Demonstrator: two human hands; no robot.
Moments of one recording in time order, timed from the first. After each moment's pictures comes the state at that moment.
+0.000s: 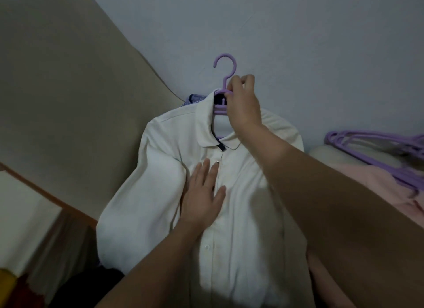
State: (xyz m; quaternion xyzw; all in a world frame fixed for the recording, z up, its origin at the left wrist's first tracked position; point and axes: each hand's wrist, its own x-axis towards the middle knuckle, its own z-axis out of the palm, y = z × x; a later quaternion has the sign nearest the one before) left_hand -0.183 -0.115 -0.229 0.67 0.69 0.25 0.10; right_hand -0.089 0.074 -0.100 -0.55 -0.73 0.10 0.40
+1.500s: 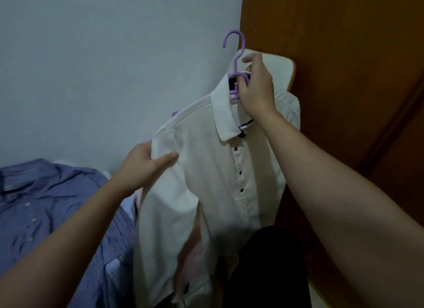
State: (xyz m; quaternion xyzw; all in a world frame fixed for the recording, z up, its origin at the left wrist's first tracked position) left_hand 0.084 -0.222 0.003 0.80 0.37 0.31 0.36; right_hand 0.366 -0.269 0.096 -0.68 -0.49 -0.15 0.52
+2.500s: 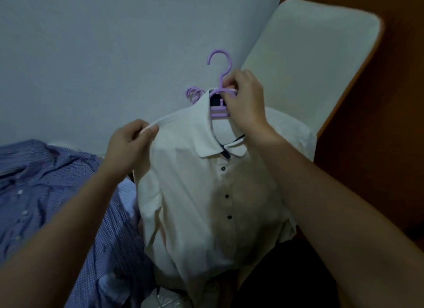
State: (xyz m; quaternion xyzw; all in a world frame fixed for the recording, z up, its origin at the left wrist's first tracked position) left_hand 0.095 -0.093 -0.057 0.76 0.44 0.38 0.30; right_hand 0.363 -0.144 -0.005 -0.65 -0.54 -0.06 0.53
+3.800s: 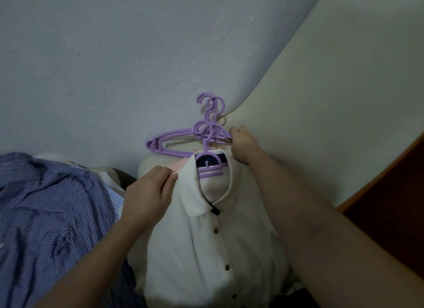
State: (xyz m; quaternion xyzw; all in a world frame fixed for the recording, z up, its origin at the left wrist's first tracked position) left_hand 0.110 -0.052 -0.167 0.85 0.45 0.27 0.07; right_hand 0.403 -0.016 -0.151 -0.81 -0.58 0.05 0.07
